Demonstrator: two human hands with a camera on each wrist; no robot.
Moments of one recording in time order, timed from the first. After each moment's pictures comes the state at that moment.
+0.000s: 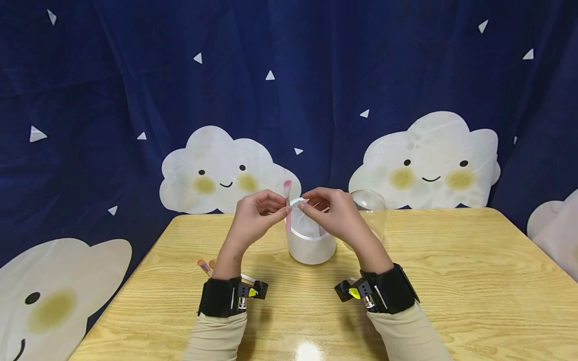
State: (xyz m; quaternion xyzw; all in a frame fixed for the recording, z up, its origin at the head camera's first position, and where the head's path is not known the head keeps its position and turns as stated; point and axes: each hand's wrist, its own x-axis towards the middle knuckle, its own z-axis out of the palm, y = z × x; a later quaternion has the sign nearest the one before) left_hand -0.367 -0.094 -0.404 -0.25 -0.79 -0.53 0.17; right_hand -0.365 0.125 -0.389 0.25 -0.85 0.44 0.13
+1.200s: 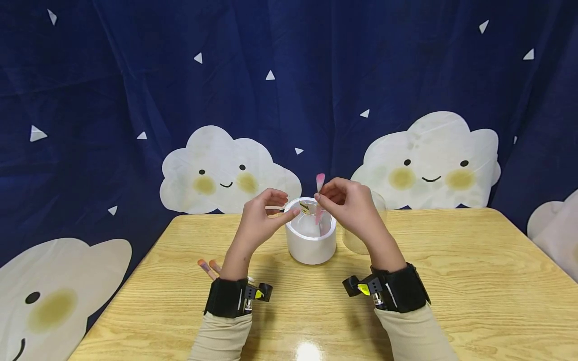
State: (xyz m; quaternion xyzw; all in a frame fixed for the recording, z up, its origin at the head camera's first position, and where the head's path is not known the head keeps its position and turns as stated) left_hand -0.369 -0.080 -0.410 -0.21 -0.84 -0.47 0.18; right_hand -0.360 0.144 -0.378 0.21 -0.86 0.43 0.19
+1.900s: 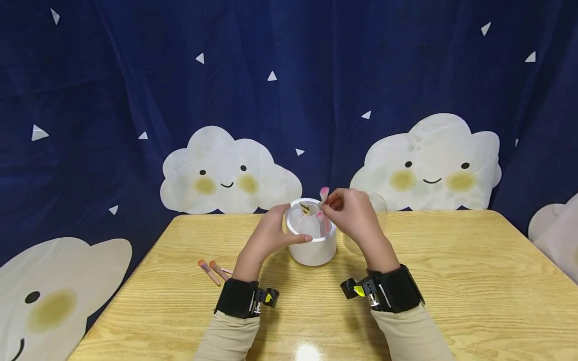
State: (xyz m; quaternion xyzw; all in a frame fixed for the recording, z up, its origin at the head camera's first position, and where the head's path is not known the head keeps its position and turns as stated) left_hand -0.377 -0.071 -0.433 -0.21 -0.90 -0.36 0.10; right_hand -0.367 0.143 -0.390 0.17 -0.90 0.37 0.17
